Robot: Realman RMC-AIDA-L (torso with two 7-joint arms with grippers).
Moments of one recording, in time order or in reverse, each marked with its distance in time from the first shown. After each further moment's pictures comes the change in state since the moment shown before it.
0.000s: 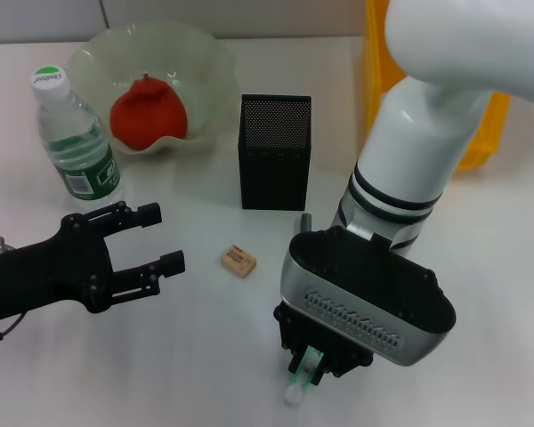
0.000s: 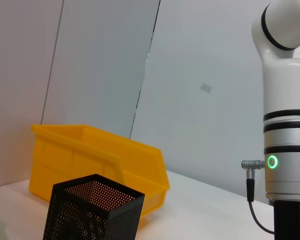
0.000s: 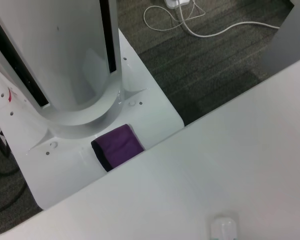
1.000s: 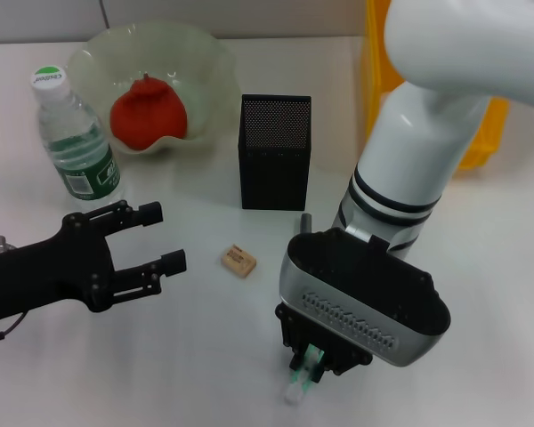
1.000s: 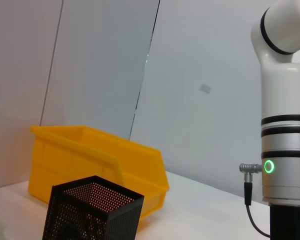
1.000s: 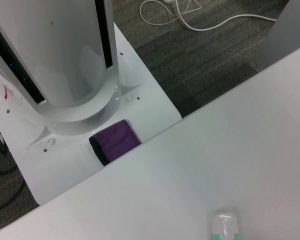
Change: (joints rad) left arm 0.000 -0.002 0.000 0.000 -0.001 0.000 0.002; right arm -0.001 0.000 -0.014 0.011 -0.003 0.024 0.016
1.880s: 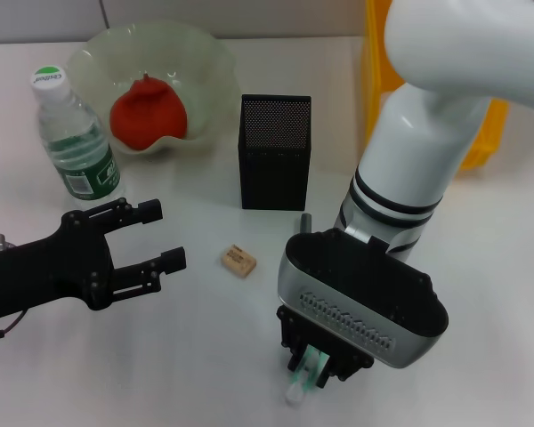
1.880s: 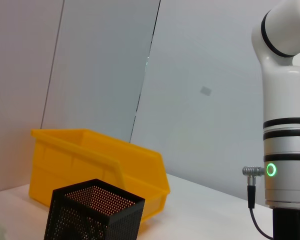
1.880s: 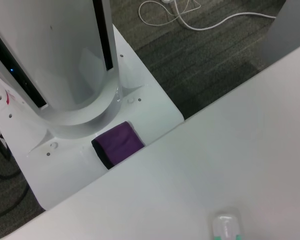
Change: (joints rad) left arm -0.002 0.000 0.000 0.000 -0.006 0.001 0.002; right arm -0.004 0.000 -0.002 -0.008 -0.002 -0.009 0.030
